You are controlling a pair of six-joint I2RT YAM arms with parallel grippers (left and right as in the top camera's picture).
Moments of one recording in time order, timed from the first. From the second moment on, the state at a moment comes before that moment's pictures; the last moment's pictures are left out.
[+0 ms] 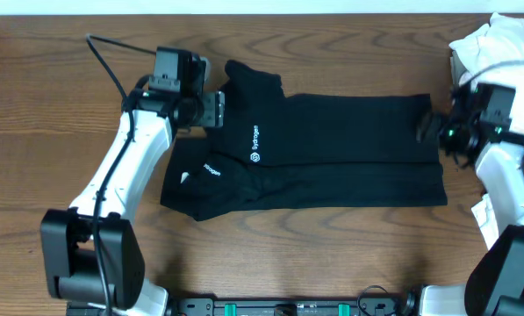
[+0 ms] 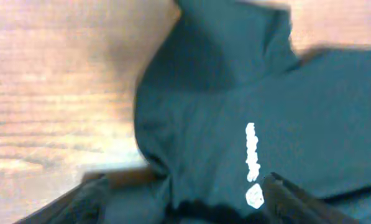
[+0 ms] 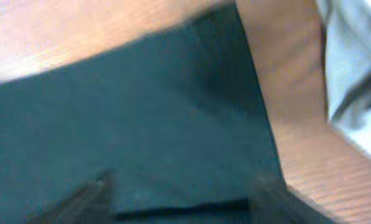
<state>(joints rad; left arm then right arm) -0.17 1.71 1.33 -0.65 0.15 -0.13 -0.24 1.58 1.09 -0.53 -0.21 0.14</state>
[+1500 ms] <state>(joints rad) -0.12 2.25 1.66 -0.65 0.40 -0.03 -0.23 1.58 1.26 -0.87 -0.21 0.06</state>
